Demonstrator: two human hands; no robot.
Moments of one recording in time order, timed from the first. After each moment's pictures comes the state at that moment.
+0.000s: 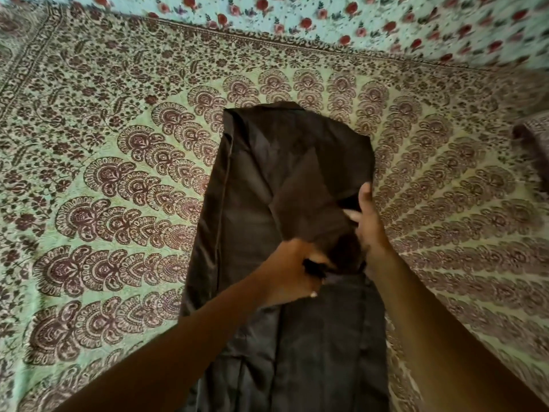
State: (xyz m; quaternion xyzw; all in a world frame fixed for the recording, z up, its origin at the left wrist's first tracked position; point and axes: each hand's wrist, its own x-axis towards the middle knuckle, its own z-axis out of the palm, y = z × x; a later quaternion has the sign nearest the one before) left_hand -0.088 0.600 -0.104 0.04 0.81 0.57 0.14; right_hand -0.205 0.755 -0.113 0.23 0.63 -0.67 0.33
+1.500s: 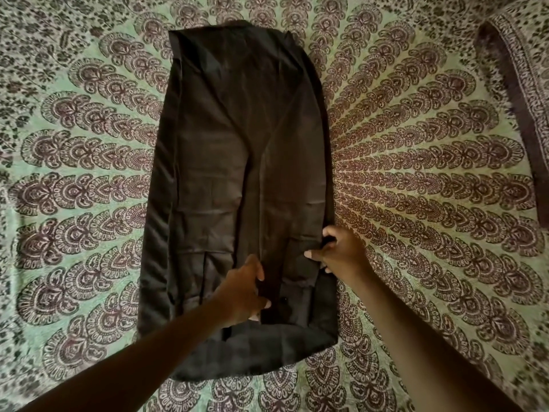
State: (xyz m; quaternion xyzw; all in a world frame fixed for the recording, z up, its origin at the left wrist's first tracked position) left_hand 0.102 0.698 -0.144 -0.22 0.79 0.44 0.37; right_hand -0.014 0.909 -0.156 0.04 0.85 -0.41 0.32
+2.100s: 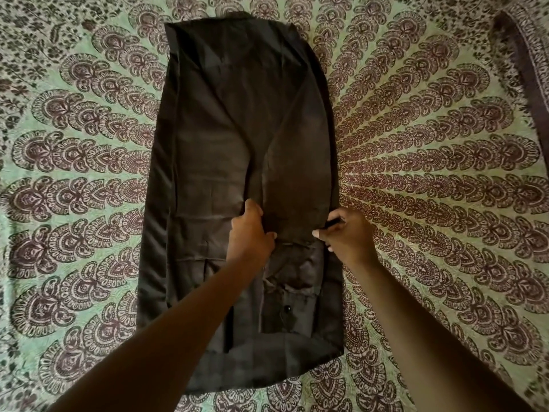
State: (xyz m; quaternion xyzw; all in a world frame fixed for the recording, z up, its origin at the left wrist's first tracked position) left_hand 0.009 0.698 -0.149 -0.34 0.81 0.45 0.15; right_hand -0.053 0.894 -0.170 0.08 0.87 -0.42 0.23
